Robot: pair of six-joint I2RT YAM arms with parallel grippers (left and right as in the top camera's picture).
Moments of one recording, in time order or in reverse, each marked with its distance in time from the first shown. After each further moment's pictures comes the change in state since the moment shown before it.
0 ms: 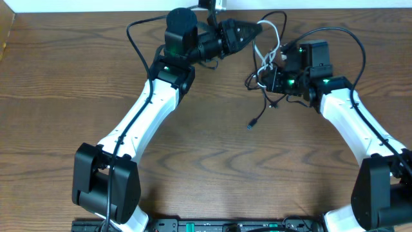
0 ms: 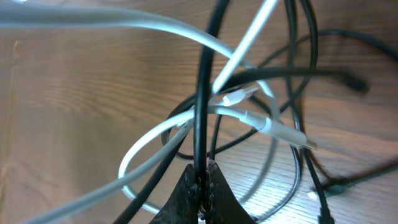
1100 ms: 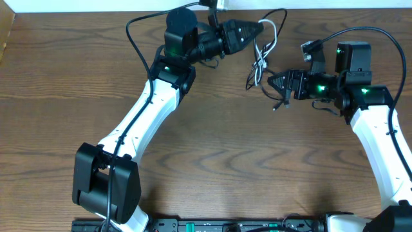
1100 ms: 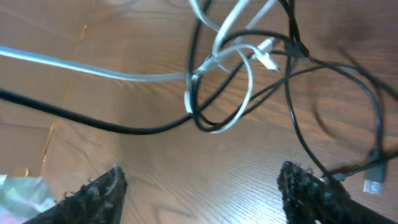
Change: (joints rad) left arm -0.009 0.000 0.000 0.137 0.027 0.005; right arm -0.122 -0.220 0.000 -0.181 -0.242 -0.214
